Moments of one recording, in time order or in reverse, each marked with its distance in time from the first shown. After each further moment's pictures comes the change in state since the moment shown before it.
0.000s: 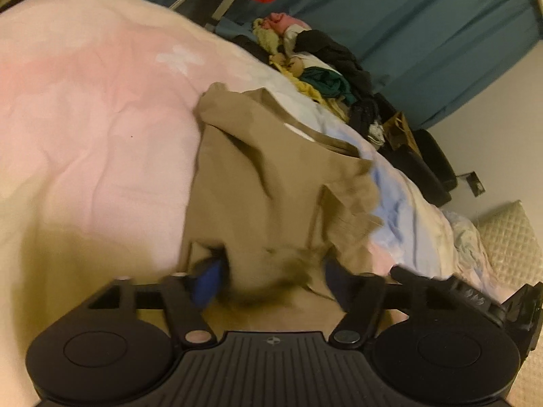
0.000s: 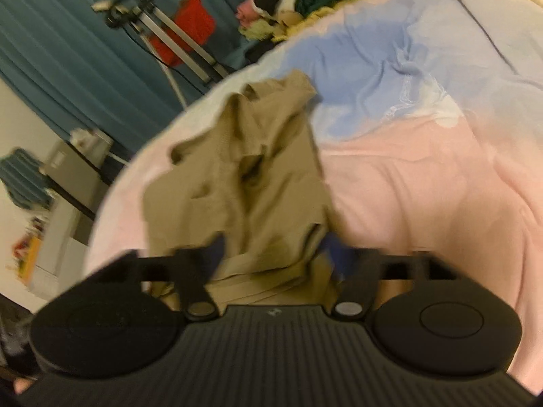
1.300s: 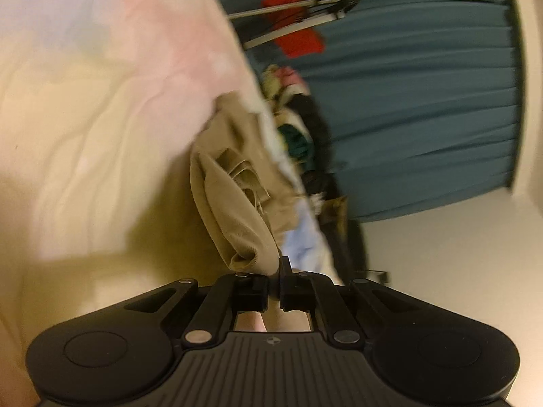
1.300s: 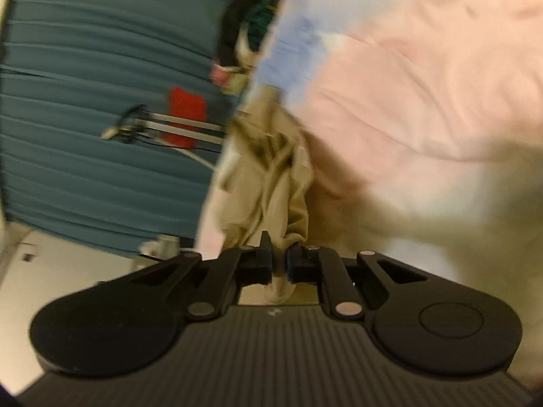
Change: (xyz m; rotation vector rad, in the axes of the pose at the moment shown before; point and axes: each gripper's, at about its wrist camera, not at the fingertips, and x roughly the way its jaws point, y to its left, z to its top) left arm -0.109 0.009 -0.098 -0.440 -0.210 -0.289; right arm -0.116 -0.016 -0.089 0.516 -0.176 0.229
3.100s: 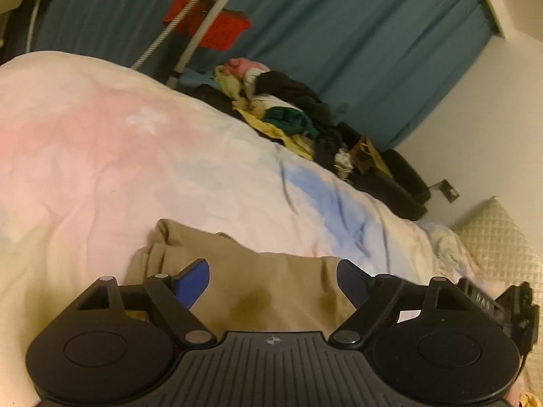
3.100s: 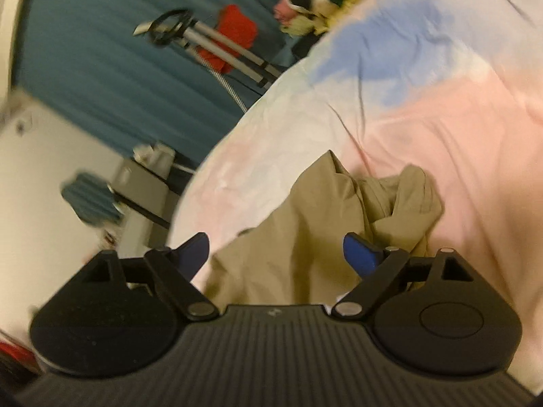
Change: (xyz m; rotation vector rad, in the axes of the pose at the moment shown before) left arm 0.106 -0.031 0.041 0.599 0.075 0.228; right arm 0.130 0.029 0.023 -0.495 0.252 -0.053
